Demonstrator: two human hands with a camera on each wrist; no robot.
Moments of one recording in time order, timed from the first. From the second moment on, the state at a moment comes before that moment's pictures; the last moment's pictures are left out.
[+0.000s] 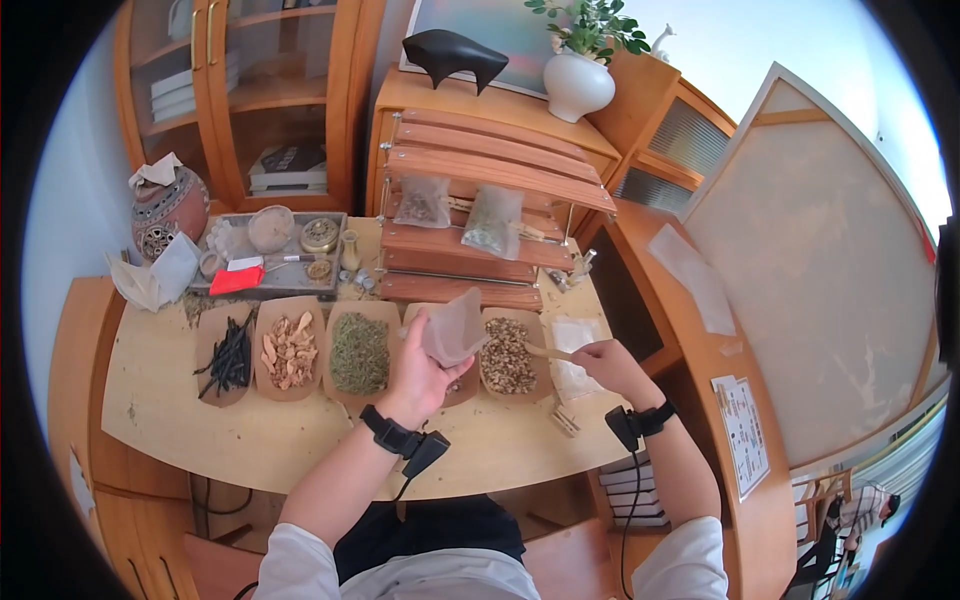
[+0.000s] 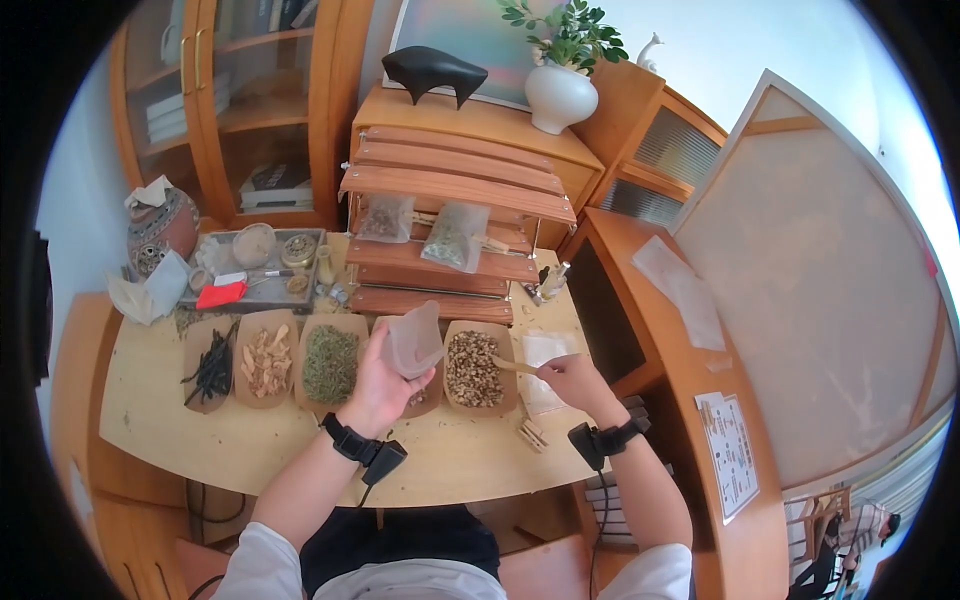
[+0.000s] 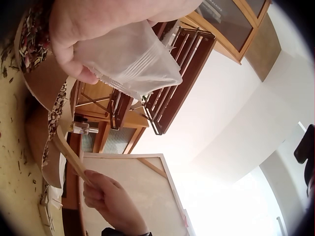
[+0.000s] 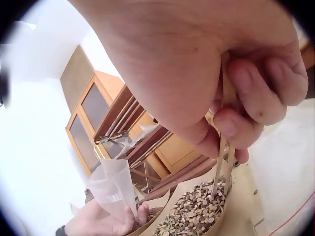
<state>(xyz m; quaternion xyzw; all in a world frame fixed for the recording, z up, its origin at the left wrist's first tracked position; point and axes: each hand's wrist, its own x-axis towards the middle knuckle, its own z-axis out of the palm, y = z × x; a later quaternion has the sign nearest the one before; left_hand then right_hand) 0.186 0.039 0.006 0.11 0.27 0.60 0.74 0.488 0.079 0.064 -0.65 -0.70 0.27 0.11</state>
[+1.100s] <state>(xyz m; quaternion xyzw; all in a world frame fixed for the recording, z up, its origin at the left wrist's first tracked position) 0.186 0.040 0.003 0.09 0.29 0.60 0.74 0.447 0.055 0.082 -0.53 -0.75 0.26 0.30</state>
